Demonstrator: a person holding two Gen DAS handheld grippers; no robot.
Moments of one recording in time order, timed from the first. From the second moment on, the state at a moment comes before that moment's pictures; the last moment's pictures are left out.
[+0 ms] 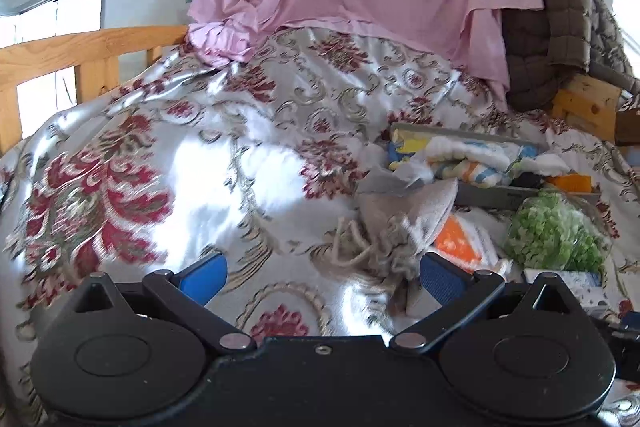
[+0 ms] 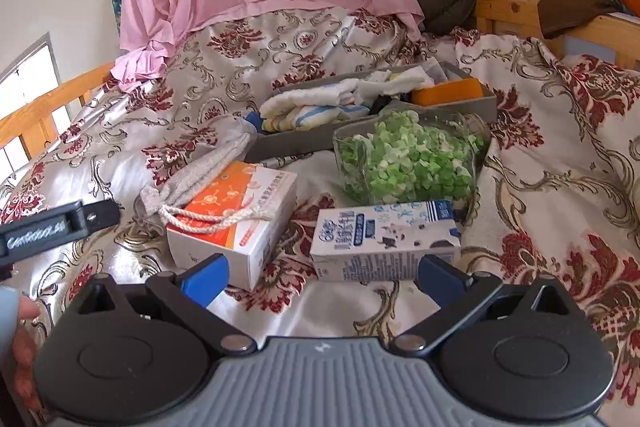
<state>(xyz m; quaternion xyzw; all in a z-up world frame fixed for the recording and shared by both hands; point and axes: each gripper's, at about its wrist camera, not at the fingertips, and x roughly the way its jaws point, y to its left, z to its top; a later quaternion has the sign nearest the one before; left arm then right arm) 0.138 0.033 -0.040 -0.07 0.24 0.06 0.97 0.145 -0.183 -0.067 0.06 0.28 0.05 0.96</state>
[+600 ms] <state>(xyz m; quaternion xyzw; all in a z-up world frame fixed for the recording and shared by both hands) 0.245 0.039 -0.060 -0.17 0.32 -0.06 0.93 0.168 -0.179 -0.067 0.08 0.25 0.09 0.96</state>
